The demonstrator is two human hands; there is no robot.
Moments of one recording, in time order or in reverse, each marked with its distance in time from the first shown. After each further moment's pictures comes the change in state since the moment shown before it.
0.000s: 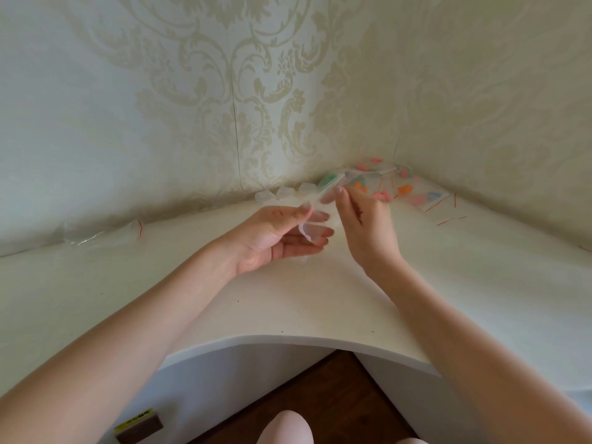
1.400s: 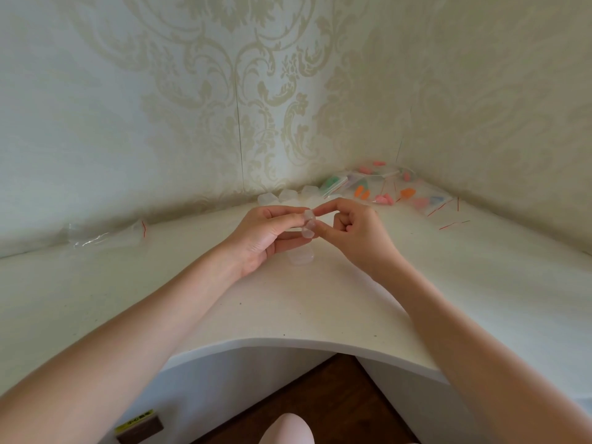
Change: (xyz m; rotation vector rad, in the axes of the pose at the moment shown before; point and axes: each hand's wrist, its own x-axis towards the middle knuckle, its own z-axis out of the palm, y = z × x) left_hand 0.010 -0.009 -0.010 -0.020 0.224 0.098; right_hand 0.001 0.003 0.003 0.195 -0.236 0.122
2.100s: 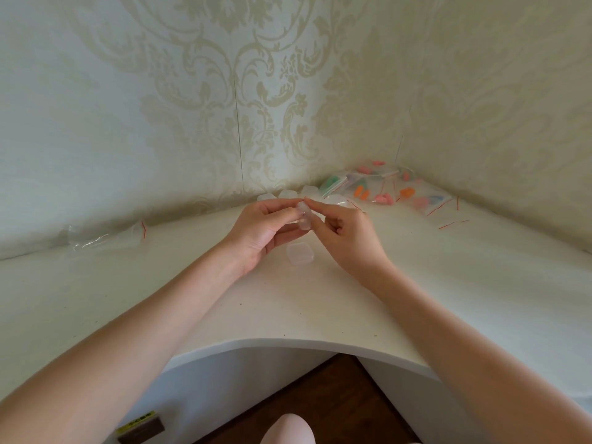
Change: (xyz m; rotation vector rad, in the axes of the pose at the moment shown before) left_hand 0.001 0.003 0.001 -0.019 0.030 0.075; right_hand 0.000 0.002 0.016 -0.110 0.076 -0.059
